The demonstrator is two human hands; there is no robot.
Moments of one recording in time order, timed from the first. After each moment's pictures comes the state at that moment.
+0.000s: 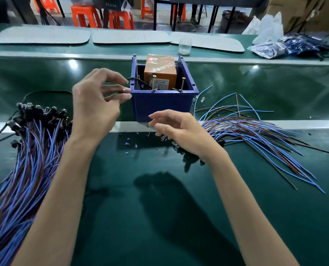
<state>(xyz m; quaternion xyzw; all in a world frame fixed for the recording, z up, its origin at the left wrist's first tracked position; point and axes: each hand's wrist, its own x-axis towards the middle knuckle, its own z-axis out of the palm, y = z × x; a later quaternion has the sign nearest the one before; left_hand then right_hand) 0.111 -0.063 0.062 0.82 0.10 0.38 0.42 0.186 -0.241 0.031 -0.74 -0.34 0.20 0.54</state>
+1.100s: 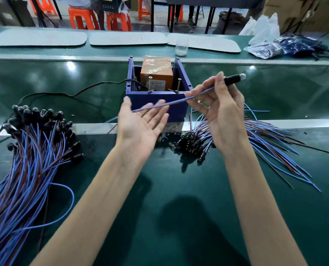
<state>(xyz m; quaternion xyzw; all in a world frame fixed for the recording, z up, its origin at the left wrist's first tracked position) 0.133 -0.138 0.057 0.26 0.24 0.13 0.93 0.205 -0.272 0.061 -0.50 -0.22 0.08 0.83</state>
